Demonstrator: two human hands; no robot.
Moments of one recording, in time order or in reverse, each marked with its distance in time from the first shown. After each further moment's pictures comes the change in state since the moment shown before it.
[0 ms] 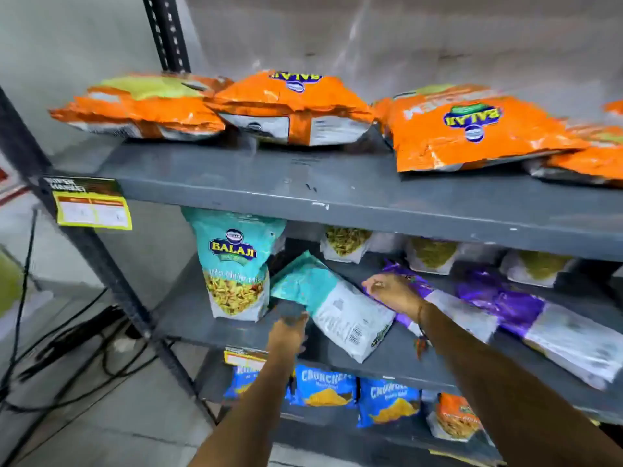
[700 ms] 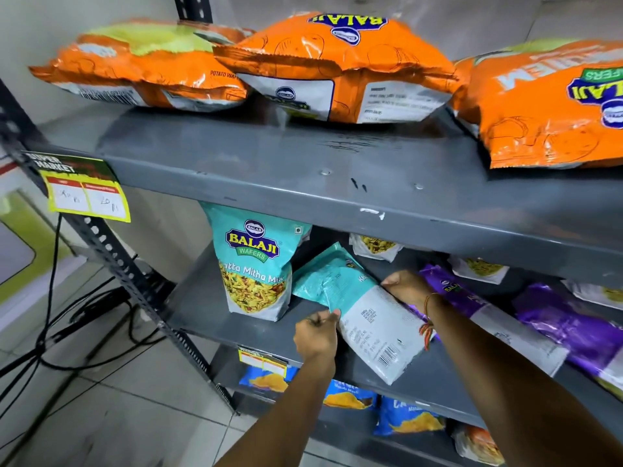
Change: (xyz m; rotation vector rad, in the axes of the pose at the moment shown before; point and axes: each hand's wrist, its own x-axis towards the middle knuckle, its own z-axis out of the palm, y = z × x) left_hand 0.035 -0.002 0.032 -0.117 0.369 0.066; right_hand 0.095 0.018 0.030 -0.122 -0.073 0.155
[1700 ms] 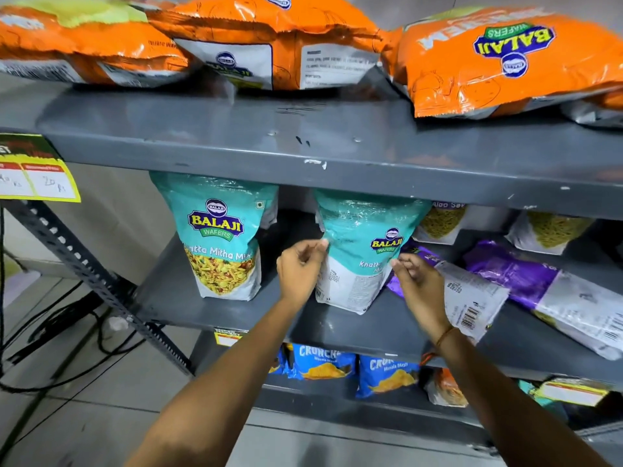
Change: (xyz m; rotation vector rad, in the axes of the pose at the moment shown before) left_hand 0.011 0.048 0.016 0.024 -0.345 0.700; right_hand -0.107 0.057 0.005 0.421 0.680 -0.245
